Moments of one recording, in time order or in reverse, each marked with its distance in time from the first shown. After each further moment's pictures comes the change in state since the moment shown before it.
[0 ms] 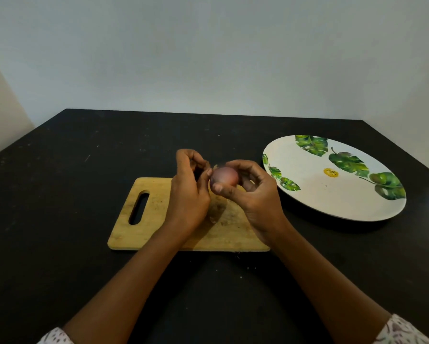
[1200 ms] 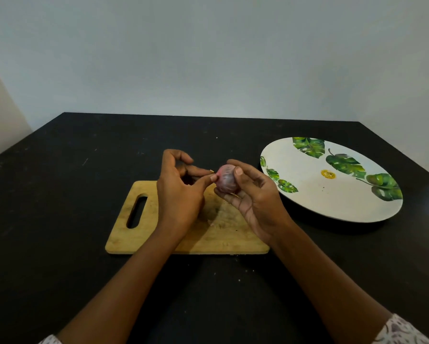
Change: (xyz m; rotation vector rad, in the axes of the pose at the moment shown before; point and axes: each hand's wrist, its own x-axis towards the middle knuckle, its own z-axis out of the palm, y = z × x) left_hand 0.002 0.010 -0.006 -0.062 0.118 -0.083; right_hand 0.012 0.006 -0.004 0.468 0.050 0.285
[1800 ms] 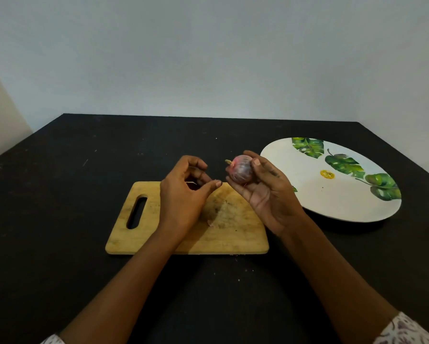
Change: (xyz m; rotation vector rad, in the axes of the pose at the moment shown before) left_hand -0.001 -0.009 0.001 0.149 -0.062 0.066; right_hand 0.002 -0.021 -0.008 0.183 -0.013 0.016
